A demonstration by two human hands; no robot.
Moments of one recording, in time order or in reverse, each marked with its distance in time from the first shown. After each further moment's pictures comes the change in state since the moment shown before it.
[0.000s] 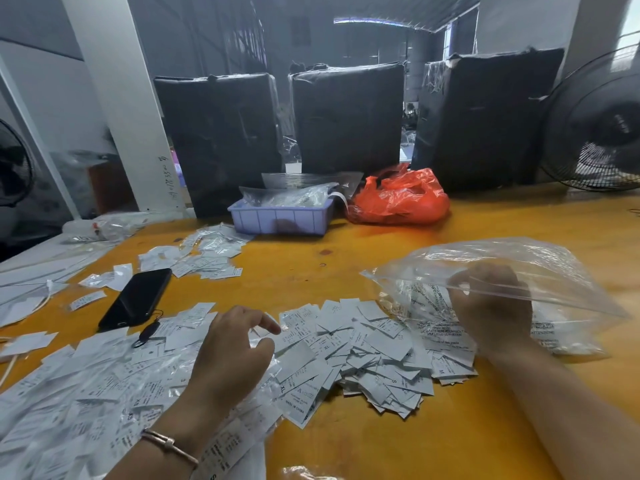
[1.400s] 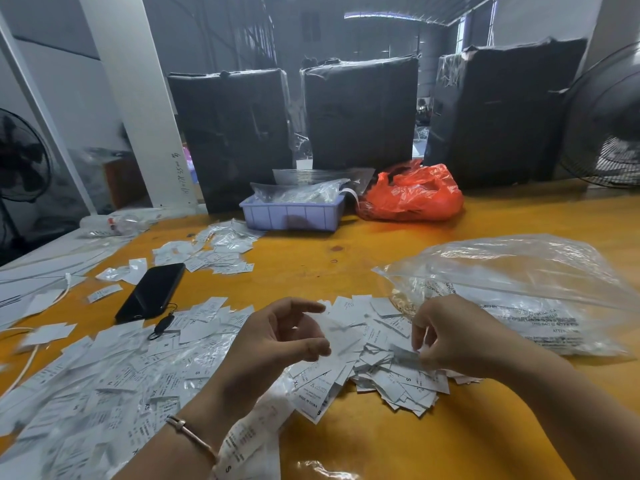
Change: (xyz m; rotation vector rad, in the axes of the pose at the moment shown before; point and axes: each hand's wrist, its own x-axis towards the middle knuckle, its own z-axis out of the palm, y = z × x) left_hand -0.006 0.018 -0.003 -0.790 -0.310 0.003; right_hand -0.031 -0.052 -0.033 -0.019 -0.782 -0.381
